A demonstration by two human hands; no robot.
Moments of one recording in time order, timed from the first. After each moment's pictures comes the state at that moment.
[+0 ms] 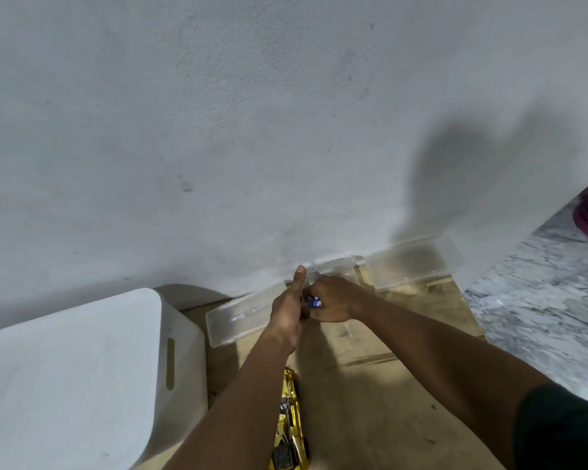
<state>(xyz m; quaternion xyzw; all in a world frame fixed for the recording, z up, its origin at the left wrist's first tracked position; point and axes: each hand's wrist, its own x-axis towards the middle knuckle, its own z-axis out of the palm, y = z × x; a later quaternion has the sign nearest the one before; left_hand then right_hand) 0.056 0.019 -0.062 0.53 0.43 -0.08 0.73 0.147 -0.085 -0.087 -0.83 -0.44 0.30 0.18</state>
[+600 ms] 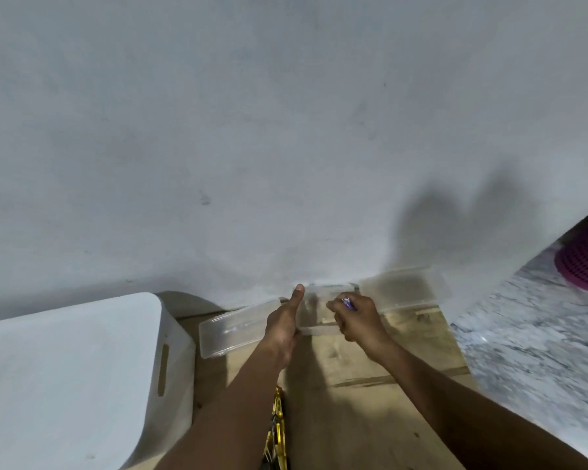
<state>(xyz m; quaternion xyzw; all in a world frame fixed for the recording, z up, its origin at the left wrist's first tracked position) 0.052 0.016 -0.051 0.51 0.43 -0.05 0.74 0.120 -0.132 -0.061 -0.73 -0.01 0.27 0.63</state>
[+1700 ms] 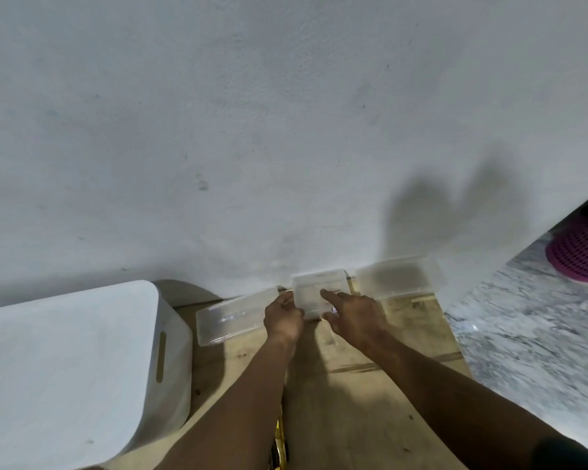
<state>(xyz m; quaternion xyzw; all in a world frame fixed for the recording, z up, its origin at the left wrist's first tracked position) 0.051 -0.002 -0.064 0.62 0.50 0.03 0.61 0.121 -0.138 -0.100 -0.93 -0.35 0.02 0.13</state>
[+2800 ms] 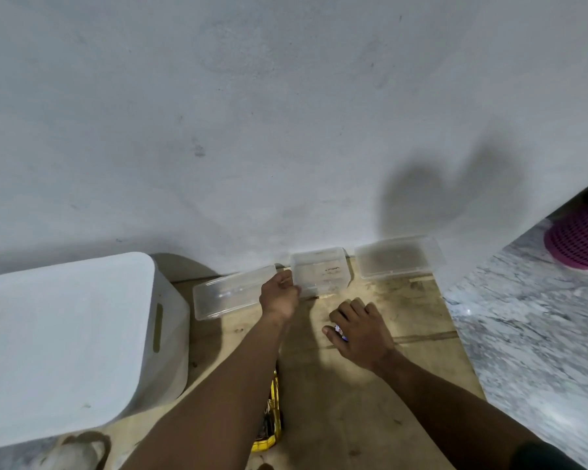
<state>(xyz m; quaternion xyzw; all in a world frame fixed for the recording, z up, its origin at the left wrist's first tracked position) 0.045 0.003 -0.077 0.61 0.48 0.02 0.63 0.071 -0.185 -0.154 -0.90 -0.42 -0.06 0.05</state>
